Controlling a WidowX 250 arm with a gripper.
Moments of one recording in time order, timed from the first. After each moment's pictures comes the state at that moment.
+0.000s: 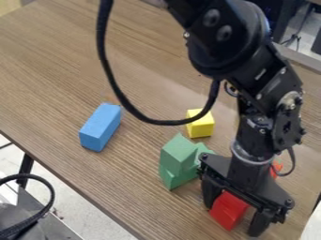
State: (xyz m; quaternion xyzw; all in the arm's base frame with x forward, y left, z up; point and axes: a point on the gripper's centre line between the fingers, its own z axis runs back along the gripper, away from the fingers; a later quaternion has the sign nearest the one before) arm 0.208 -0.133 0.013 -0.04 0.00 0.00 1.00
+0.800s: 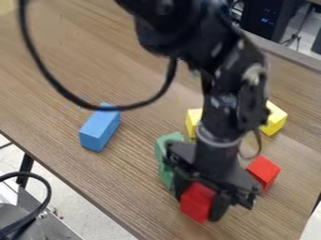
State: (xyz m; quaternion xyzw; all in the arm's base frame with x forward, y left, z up) arm 0.188 -0.106 0.053 -0.03 0.00 0.02 1.00
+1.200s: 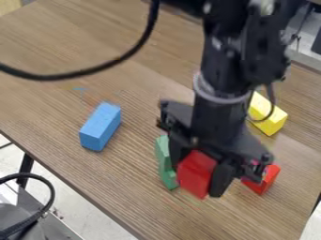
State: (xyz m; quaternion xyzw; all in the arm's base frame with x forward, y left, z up) arm 0.176 -0.105 0.115 -0.02 -0.03 -0.01 1.00
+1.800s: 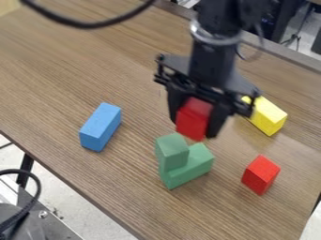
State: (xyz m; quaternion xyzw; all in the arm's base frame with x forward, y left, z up) arm 0.232 -0.054 0.110 -0.01 -0.03 0.09 1.00
